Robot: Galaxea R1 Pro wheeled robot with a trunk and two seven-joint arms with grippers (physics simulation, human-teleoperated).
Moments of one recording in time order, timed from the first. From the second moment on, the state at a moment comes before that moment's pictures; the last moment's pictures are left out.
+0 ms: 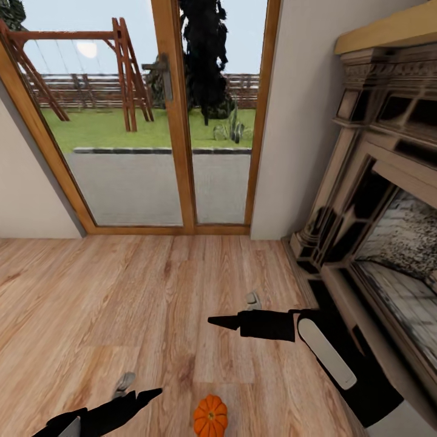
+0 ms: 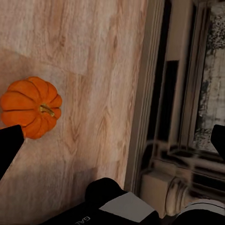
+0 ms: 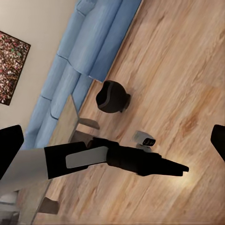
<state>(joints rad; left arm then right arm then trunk) -0.47 0.27 -0.44 -0.28 0.88 0.32 -0.93 -0.52 -0.21 0.46 -1.40 -0.97 0.86 0.53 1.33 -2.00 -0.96</state>
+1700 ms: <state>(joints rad) -0.47 0.27 -0.44 -0.28 0.88 0.31 -0.89 -0.52 -0.20 0.56 -1.41 -0.96 0.86 0.53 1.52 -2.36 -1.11</state>
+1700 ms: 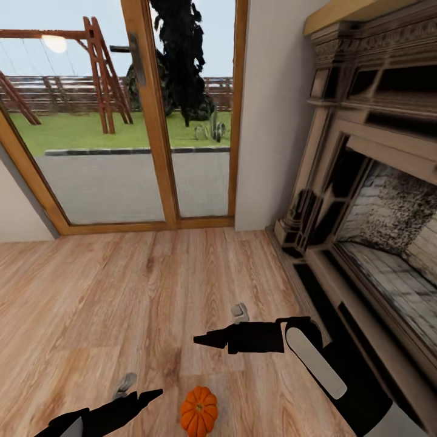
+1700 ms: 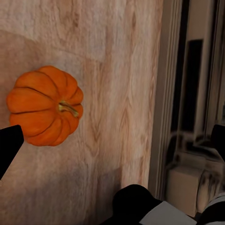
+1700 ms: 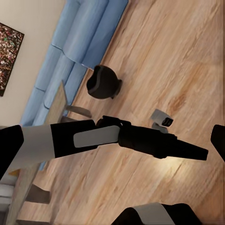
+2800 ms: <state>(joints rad) -0.47 0.26 -0.44 -0.28 0.88 0.31 -0.89 -0.52 -0.16 0.51 -1.40 -0.95 0.84 0.54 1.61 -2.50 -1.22</state>
